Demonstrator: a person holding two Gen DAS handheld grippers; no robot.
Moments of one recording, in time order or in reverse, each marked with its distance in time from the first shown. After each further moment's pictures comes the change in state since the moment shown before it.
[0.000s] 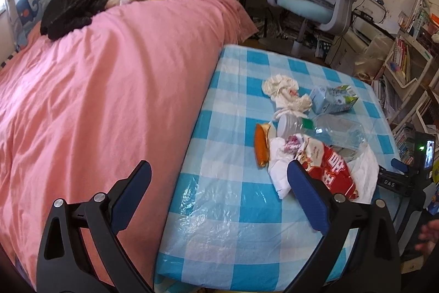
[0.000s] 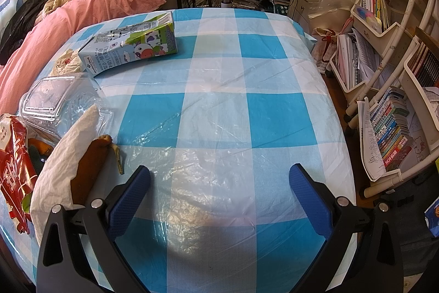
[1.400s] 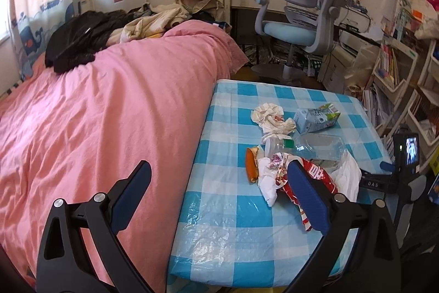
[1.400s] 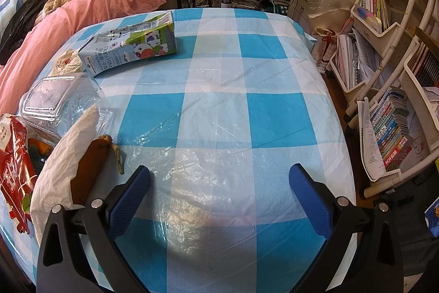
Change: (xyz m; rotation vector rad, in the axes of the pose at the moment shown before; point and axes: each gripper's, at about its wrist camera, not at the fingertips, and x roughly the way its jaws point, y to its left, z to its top) left arm -0.064 -0.012 -0.001 0.077 -0.157 0.001; right arm 0.000 0.000 0.000 0.000 0.000 0.000
